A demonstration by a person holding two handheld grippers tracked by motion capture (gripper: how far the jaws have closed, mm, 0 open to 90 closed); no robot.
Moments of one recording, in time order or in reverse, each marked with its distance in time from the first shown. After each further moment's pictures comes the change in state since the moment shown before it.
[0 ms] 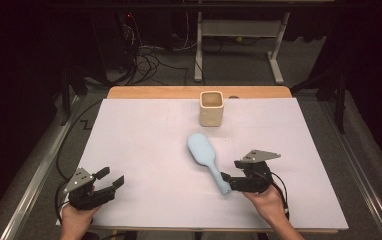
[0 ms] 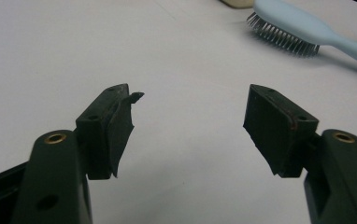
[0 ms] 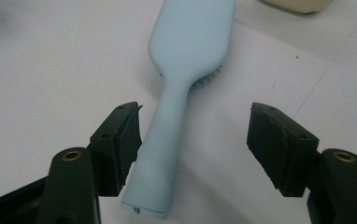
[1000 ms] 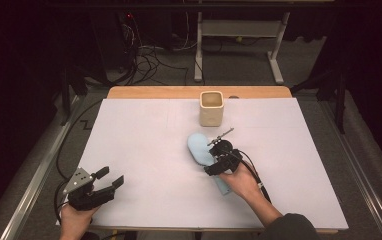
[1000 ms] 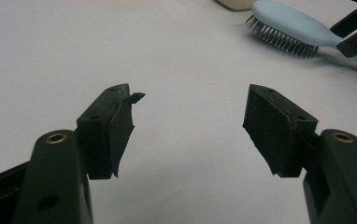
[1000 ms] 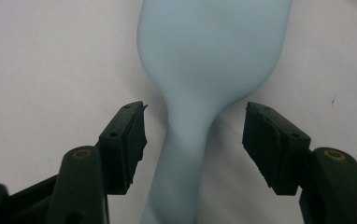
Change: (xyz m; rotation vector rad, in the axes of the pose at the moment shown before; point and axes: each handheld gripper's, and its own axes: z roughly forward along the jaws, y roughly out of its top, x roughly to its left) left arm 0.000 0.001 -0.002 -0.015 0.007 0.010; right arm 0.011 0.059 0.074 0.399 -0.027 0.007
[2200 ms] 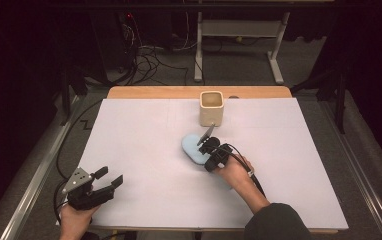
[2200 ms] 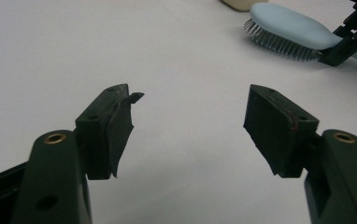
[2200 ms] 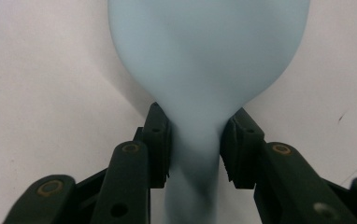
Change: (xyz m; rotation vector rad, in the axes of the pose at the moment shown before) left arm 0.001 0.000 0.000 0.004 0.005 -0.024; right arm 0.006 0.028 0.019 0.227 -0.071 -0.095
